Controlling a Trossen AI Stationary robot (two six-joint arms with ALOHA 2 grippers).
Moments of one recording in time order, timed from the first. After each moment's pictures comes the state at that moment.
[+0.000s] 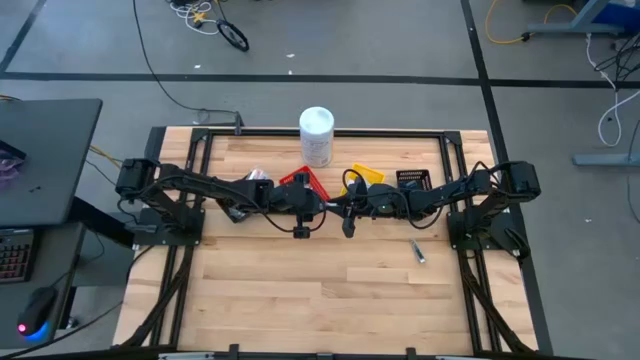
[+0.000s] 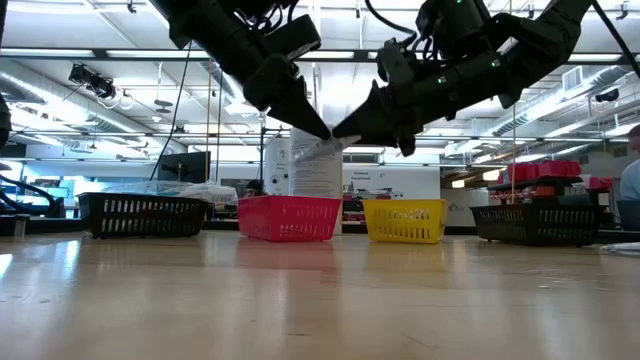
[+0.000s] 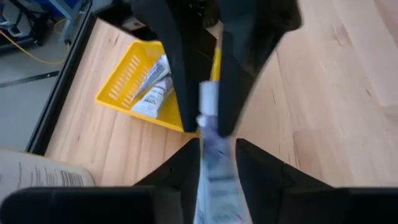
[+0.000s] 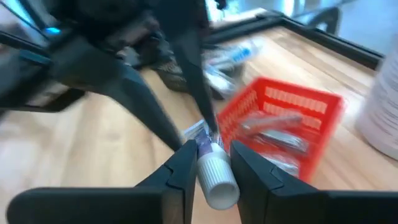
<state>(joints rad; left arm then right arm) -0.01 1.59 0.99 -0.04 -0.24 0.21 -0.02 1.60 0.68 0.58 0.14 0.26</state>
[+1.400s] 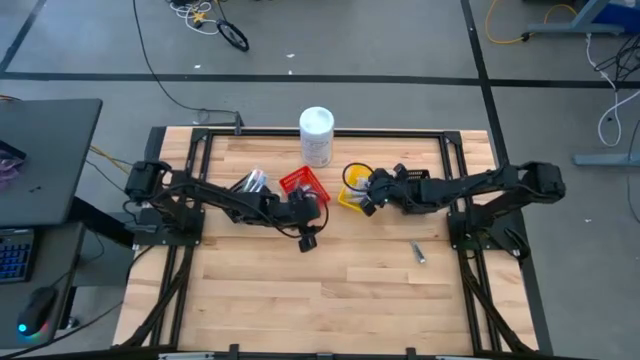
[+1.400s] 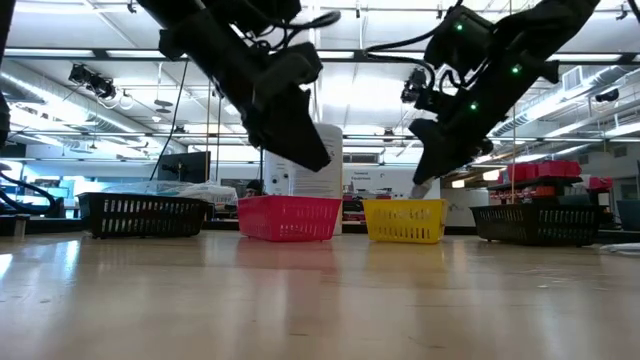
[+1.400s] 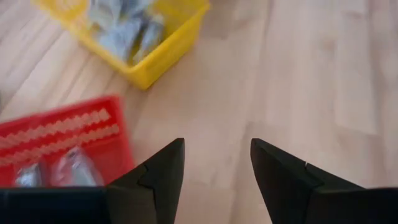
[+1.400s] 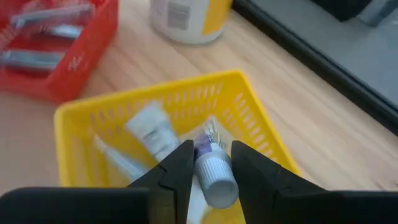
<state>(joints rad) -0.09 1.67 0.96 -0.03 -0.25 -0.26 -0.09 1.40 0.68 -0.16 0.57 0.40</state>
